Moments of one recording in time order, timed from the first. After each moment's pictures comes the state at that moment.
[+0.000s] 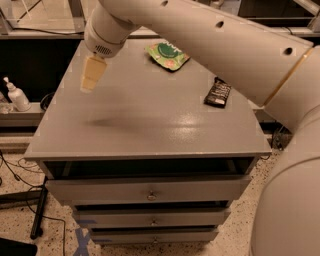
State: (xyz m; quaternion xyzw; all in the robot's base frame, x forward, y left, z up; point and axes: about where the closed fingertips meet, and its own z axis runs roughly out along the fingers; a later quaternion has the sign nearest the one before) arm 0.661 0.181 0.943 -0.69 0.62 0.03 0.38
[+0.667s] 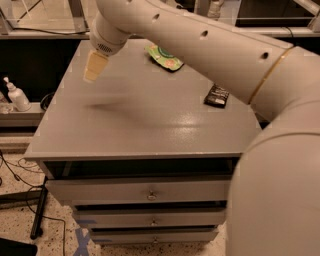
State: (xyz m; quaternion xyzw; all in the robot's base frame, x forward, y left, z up) arm 0.717 0.178 0.935 -0.63 0.65 0.00 0.42
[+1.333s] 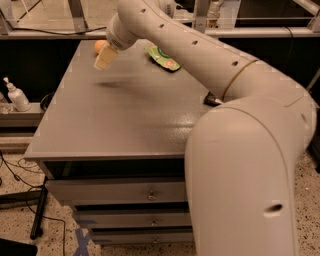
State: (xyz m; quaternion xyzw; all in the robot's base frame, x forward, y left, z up) arm 0.825 0.160 0.911 -0.56 0.68 0.02 0.47
